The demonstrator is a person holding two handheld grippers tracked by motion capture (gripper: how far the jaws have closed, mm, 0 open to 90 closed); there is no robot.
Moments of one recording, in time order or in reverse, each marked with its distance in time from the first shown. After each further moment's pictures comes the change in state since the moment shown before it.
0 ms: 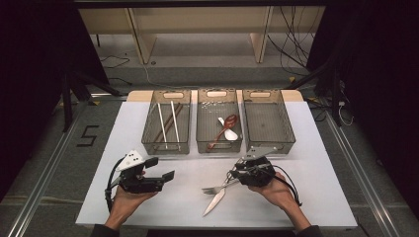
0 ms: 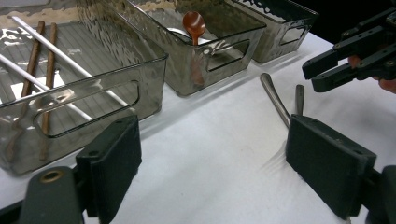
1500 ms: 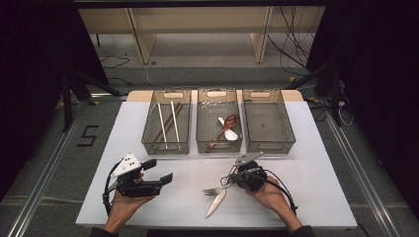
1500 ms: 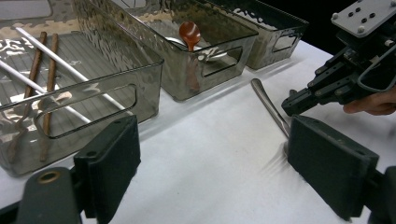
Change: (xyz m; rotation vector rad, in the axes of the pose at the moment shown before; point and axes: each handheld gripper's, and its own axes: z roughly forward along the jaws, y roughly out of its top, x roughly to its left) left arm -0.003 -0.007 -0.008 -0.050 -0.011 0.009; right arm 0.006 -0.012 0.031 0.135 -0.013 0.005
